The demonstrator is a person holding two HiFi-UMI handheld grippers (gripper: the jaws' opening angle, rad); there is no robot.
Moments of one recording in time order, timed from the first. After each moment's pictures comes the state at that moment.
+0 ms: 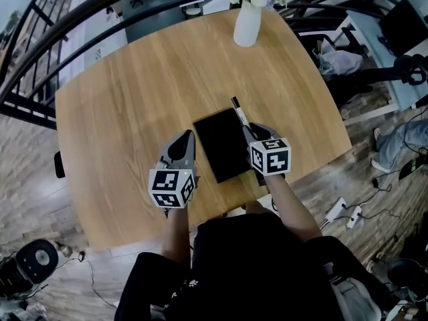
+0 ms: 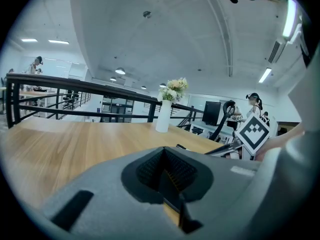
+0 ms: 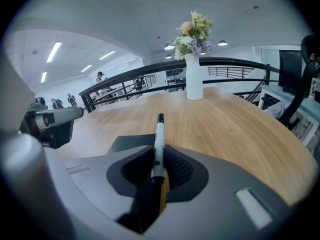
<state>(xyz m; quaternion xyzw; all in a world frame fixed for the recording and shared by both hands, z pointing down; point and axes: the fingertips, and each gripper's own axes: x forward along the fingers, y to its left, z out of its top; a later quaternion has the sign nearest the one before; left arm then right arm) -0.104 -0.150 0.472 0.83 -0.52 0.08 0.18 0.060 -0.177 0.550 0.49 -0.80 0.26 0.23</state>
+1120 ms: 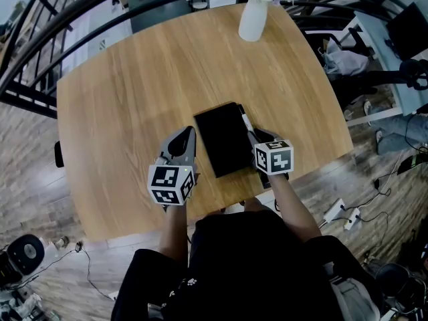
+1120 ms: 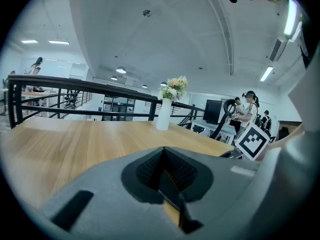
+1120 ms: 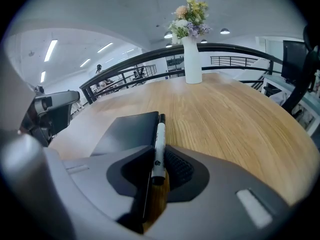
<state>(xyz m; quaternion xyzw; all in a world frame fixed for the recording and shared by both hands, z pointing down) -0.103 -0.141 0.475 0.83 -0.52 0.09 0.18 0.075 -0.151 0.589 0.46 -0.79 0.30 0.28</state>
